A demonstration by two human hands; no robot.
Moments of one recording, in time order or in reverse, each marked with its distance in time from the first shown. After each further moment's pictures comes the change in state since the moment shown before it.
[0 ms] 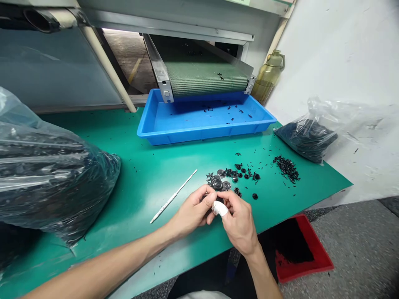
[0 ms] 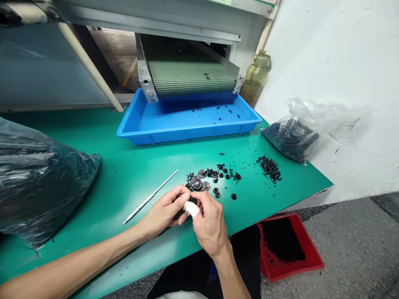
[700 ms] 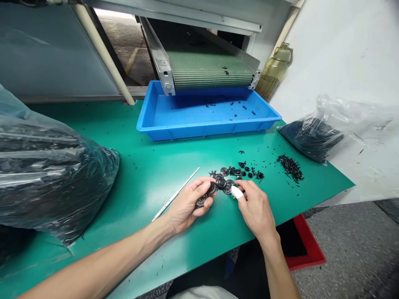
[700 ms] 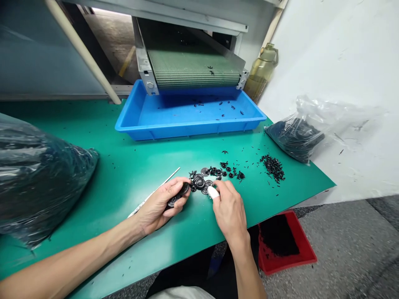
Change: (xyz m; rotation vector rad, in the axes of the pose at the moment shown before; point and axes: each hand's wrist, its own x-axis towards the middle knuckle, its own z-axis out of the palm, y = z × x) left_hand 0.005 0.006 -0.019 -0.517 0.076 -0.046; right_hand 0.020 0.011 -0.028 -0.582 -0.002 0.098
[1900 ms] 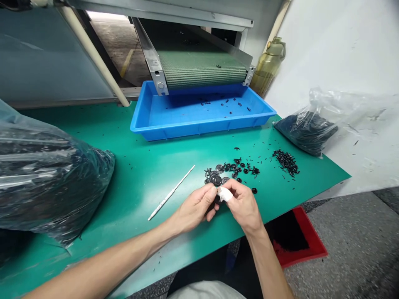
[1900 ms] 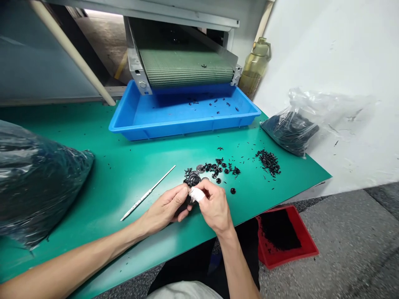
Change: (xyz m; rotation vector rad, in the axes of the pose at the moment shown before) left_hand -0.006 -0.012 0.016 0.702 -0.097 0.060; right_hand -0.001 -0.016 0.010 0.771 -0.166 0.017
